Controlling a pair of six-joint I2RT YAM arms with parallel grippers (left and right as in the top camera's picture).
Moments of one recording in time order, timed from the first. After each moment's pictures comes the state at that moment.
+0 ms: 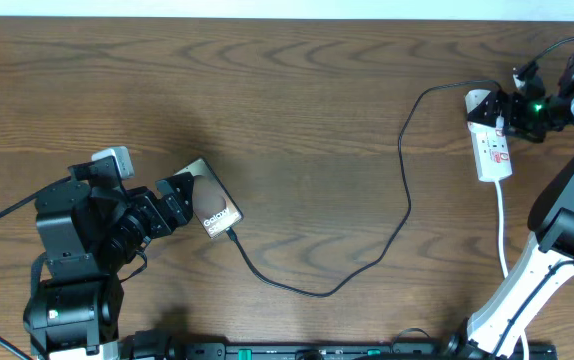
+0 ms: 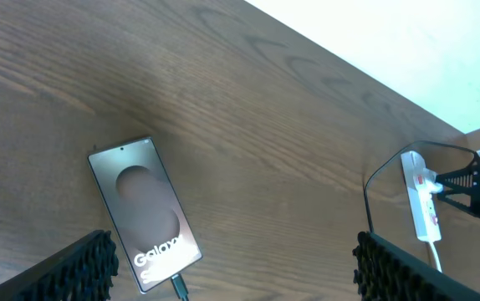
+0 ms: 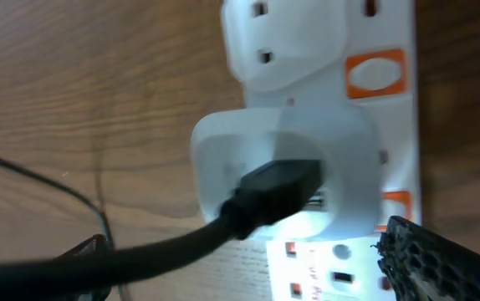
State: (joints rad) left arm 0.13 0.75 0.86 -0.75 0.42 -0.38; right arm -0.42 2.29 1.93 -1.10 -0.49 -0.24
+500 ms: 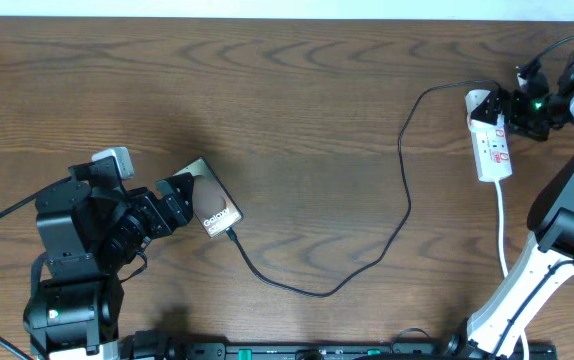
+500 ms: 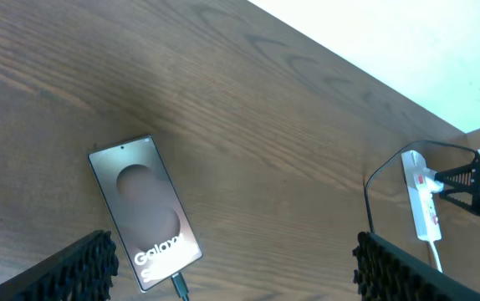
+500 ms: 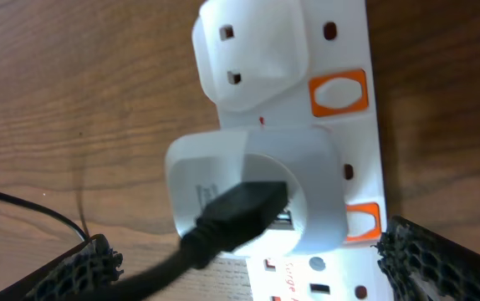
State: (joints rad) left arm 0.13 0.75 0.86 -0.76 0.42 -0.38; right arm -0.42 2.29 1.93 -1.06 -0.46 -0.21
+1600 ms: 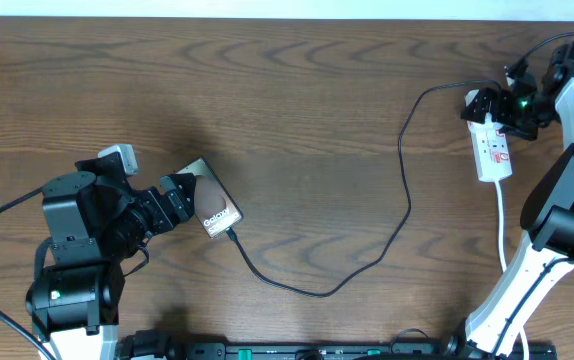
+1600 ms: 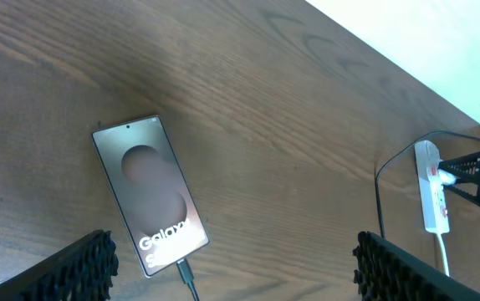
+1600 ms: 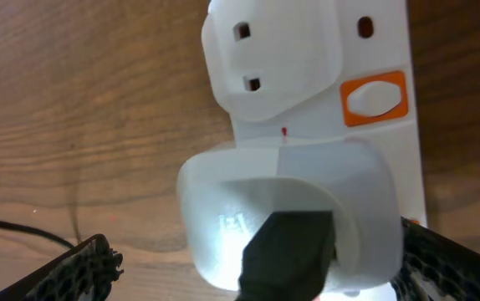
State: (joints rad) left arm 0.13 0.81 0.86 -0.77 0.42 -0.38; right arm -0.37 2.29 1.89 -1.01 -0.41 -0.13
